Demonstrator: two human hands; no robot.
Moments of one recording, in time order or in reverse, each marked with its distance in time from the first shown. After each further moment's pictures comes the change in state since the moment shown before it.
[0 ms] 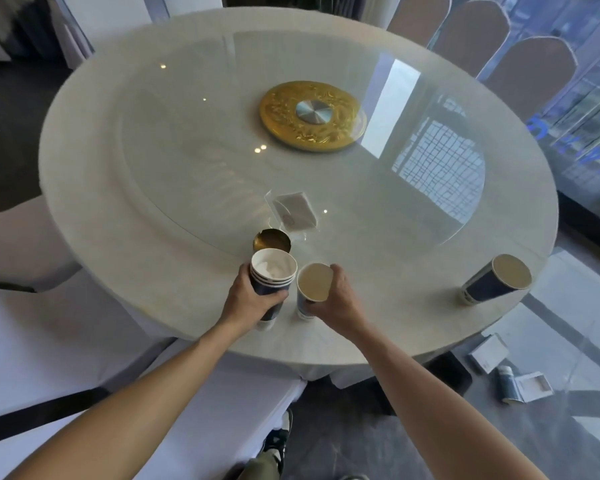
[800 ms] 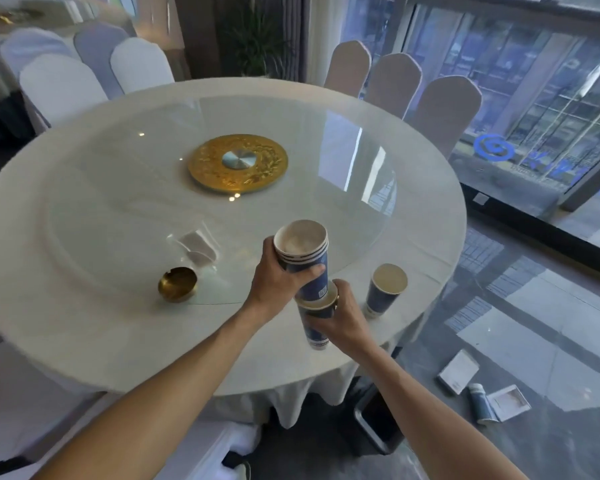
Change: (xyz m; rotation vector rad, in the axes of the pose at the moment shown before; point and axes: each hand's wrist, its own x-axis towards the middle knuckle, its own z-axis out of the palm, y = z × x) left_hand -0.069 0.217 0.221 -0.220 -0.084 0.317; right_hand -0.044 0.151 -0.201 0.323 0.177 -0.097
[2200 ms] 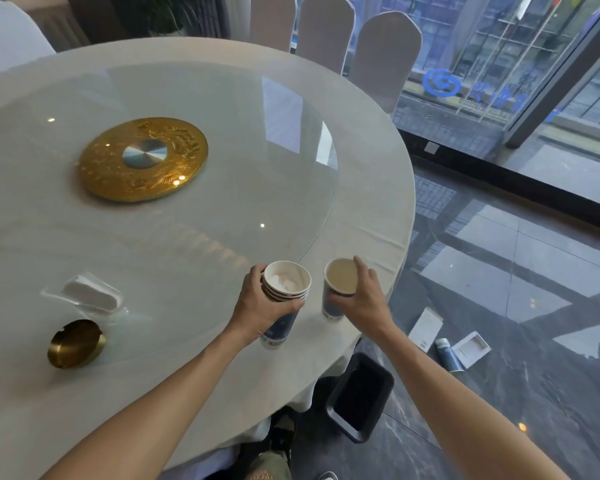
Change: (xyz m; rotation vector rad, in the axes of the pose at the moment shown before) left_hand 0.096 -0.076 0.131 0.271 -0.277 -0.150; right_hand 0.111 0.109 -0.135 -0.139 0.167 0.268
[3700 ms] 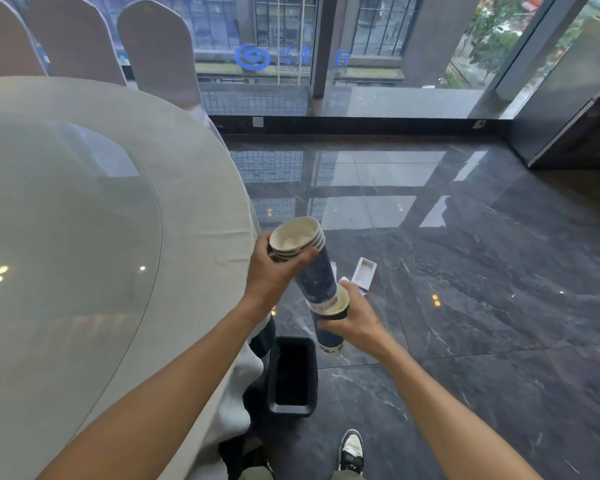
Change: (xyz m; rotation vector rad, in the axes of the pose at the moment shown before) left_hand -0.033 0.164 0.244 -0.177 -0.486 0.223; right_hand -0.133 0.162 -0.132 0.319 0.286 0.377
